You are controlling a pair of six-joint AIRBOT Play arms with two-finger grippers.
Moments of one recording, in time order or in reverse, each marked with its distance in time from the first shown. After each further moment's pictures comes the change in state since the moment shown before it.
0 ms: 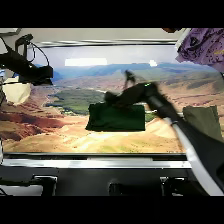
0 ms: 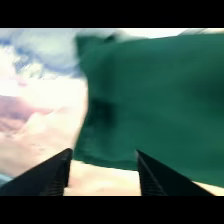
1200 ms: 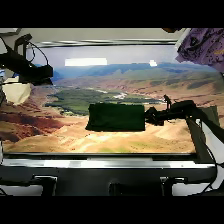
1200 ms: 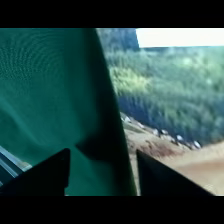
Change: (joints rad) left arm 0.001 0.000 0.000 -0.002 0.004 -0.031; right arm -0.612 -0.189 -0.424 0.493 -0.120 -0.838
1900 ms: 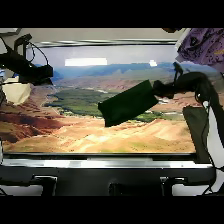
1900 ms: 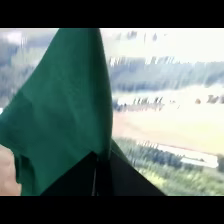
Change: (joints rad) left arm 0.000 0.000 0.000 0.000 0.000 -0.003; right arm 0.063 0.034 0.483 -0.282 0.050 0.270
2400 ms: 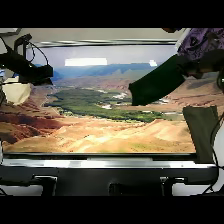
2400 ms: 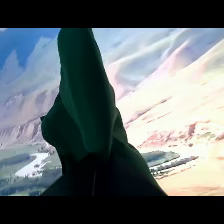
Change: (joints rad) left arm 0.000 0.000 0.000 0.000 0.000 0.000; right arm -0.098 0.002 0.325 -0.306 0.002 0.272
